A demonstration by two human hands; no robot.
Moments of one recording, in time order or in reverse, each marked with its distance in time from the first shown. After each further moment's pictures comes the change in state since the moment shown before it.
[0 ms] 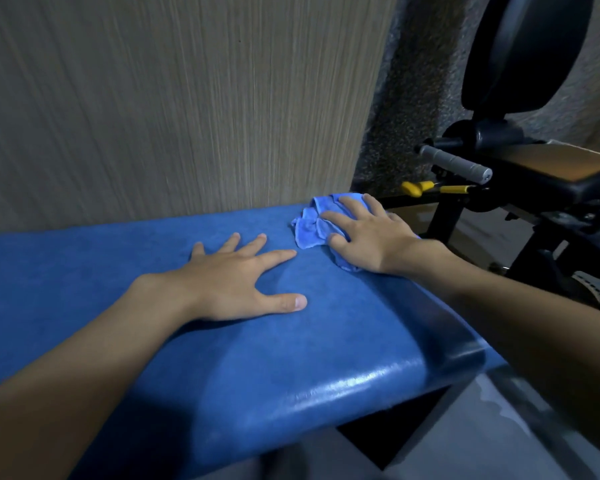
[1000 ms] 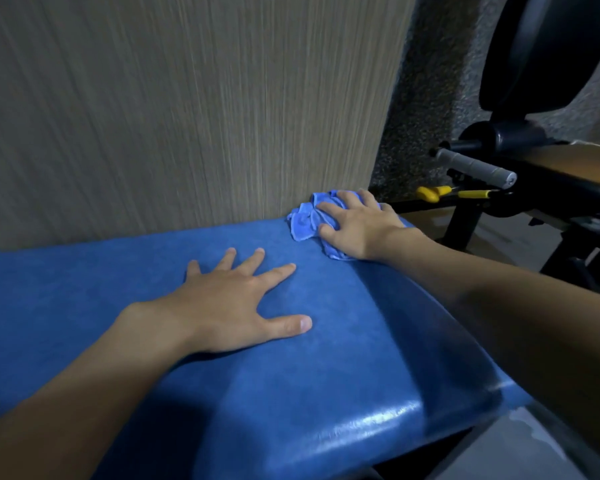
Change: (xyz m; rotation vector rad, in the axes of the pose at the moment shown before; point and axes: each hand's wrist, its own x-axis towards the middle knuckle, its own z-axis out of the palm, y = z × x) left_hand -0.007 -0.010 0.001 0.066 -0.016 -0.058; right_hand 0.059 -0.016 0.003 -0.016 0.065 0.003
